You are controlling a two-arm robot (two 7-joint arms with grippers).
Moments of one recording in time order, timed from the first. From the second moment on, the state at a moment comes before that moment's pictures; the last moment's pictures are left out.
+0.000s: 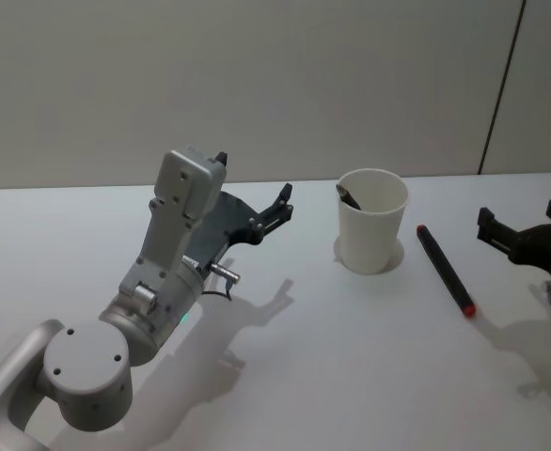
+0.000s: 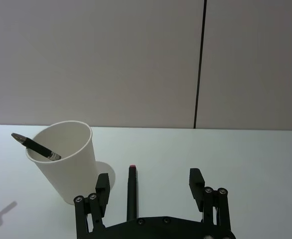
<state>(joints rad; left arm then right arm) -0.24 0.38 0.45 -1.63 -0.20 0.01 -0.01 -0.02 0.36 -0.14 -1.94 0.43 0.47 -0.09</state>
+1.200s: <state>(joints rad) -0.24 0.38 0.45 -1.63 -0.20 0.01 -0.01 0.14 0.24 -0.22 -1.69 0.28 0.60 -0.07</state>
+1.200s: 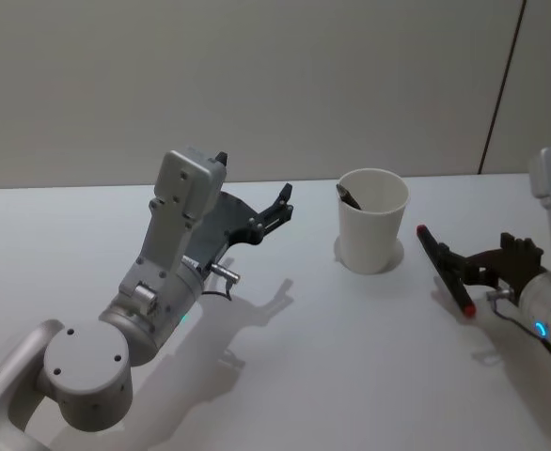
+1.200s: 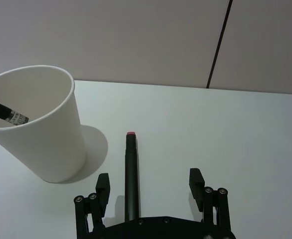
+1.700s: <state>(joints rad) -0.24 0.38 0.45 -1.63 -0.20 0.01 -0.01 0.20 0.18 -0.24 -1.60 0.24 0.62 -0.08</state>
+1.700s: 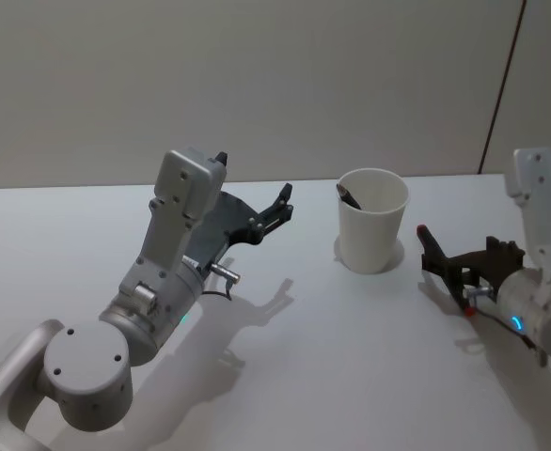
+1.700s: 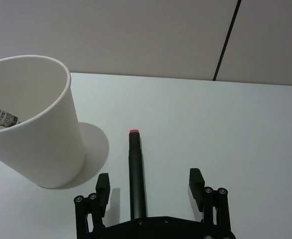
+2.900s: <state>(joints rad) -0.24 0.38 0.45 -1.63 -0.20 0.01 -0.01 0.29 0.10 -0.26 -1.42 0.17 0.59 -0.07</state>
